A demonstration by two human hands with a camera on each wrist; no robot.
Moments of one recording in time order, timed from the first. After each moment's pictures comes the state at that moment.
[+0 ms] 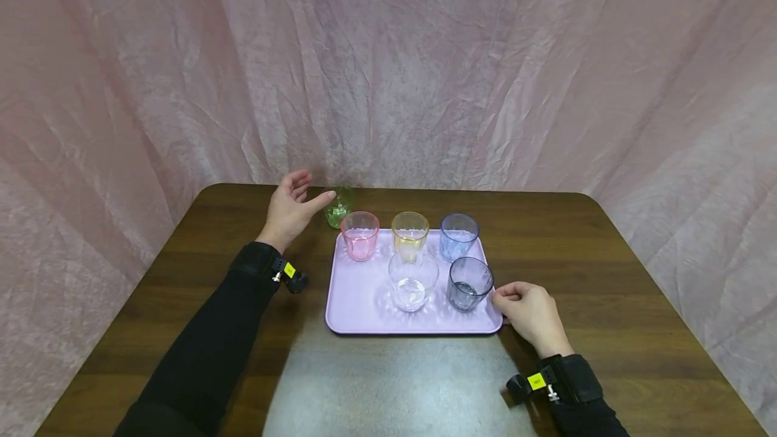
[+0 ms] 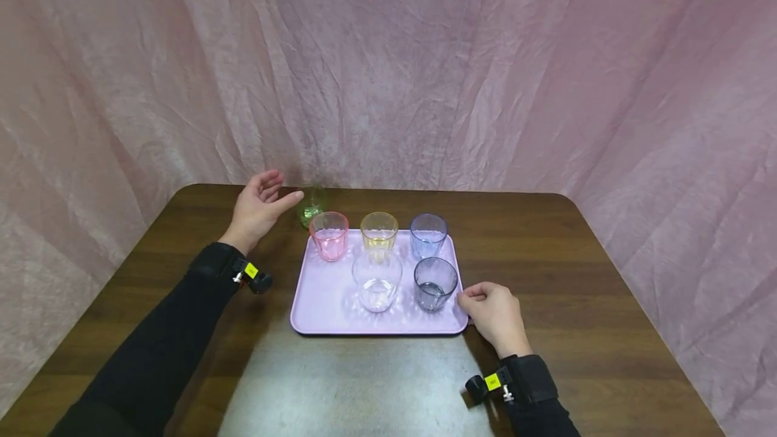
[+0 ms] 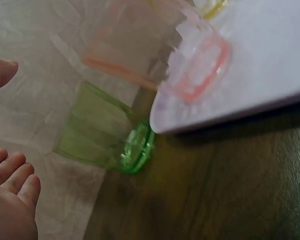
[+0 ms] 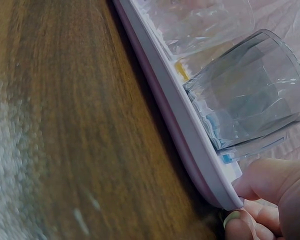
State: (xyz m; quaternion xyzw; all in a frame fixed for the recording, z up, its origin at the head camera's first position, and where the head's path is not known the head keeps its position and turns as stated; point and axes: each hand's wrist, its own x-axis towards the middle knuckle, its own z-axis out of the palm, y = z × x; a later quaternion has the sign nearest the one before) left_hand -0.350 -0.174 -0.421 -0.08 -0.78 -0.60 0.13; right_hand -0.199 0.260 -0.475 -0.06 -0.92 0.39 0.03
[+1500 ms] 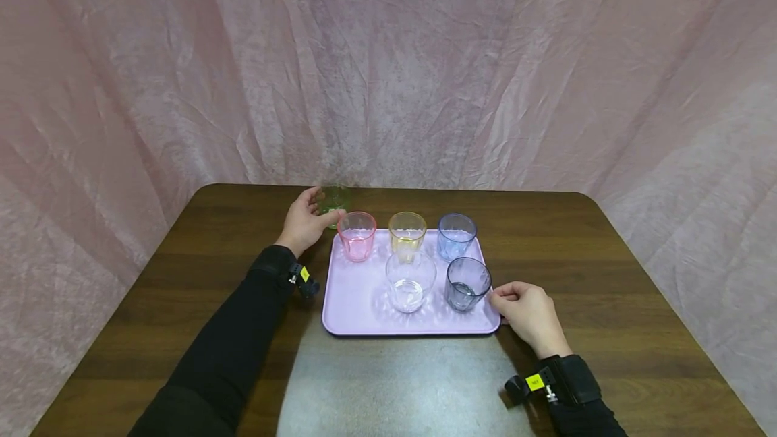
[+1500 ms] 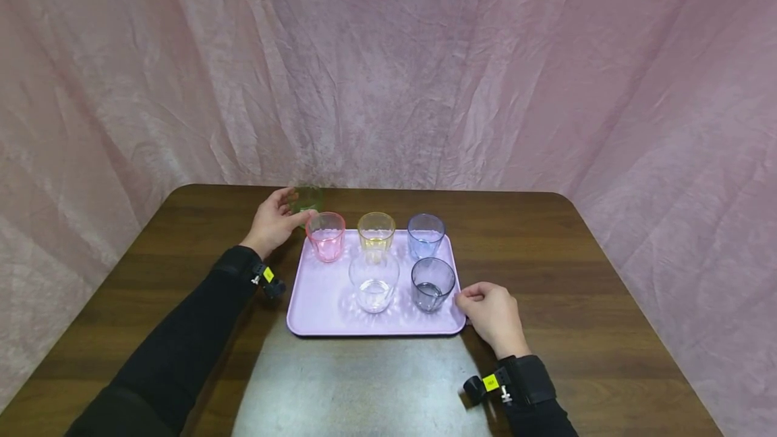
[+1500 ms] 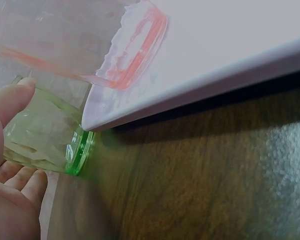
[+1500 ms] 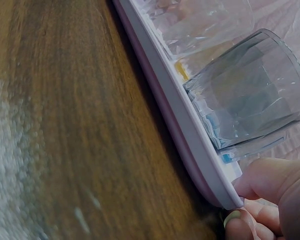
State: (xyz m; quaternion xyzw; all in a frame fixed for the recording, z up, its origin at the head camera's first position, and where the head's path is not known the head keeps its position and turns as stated) left_hand -0.367 -0.156 -0.461 -0.04 -0.83 -0.56 0.03; right_hand -0.201 0.261 -0.479 -0.06 -0.92 0.39 0.04
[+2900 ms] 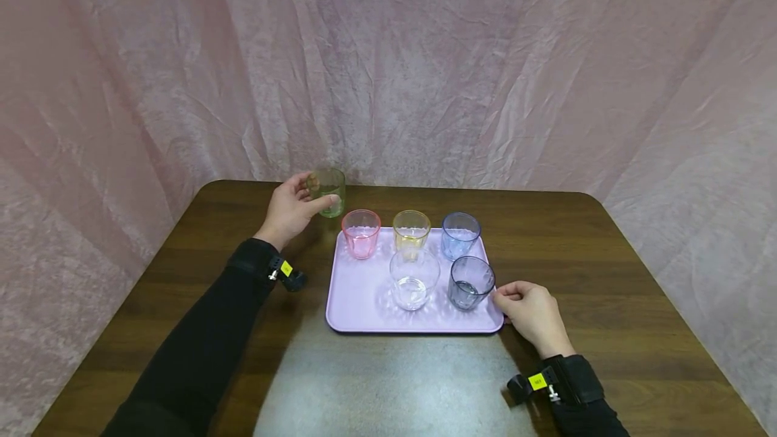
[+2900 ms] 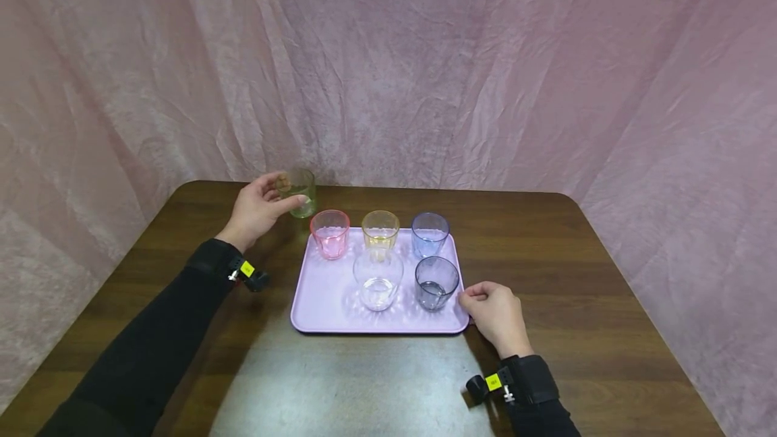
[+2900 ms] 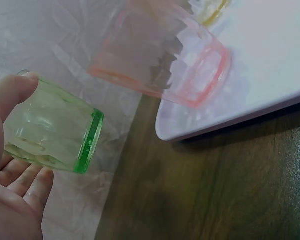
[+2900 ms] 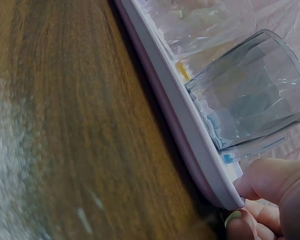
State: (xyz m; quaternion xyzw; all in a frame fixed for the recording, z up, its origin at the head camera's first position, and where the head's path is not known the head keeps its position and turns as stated) left_hand -0.345 -0.179 -0.416 -0.05 -0.82 -0.57 0.06; right_hand -0.200 0.260 -0.475 -0.05 -0.92 0.39 0.04
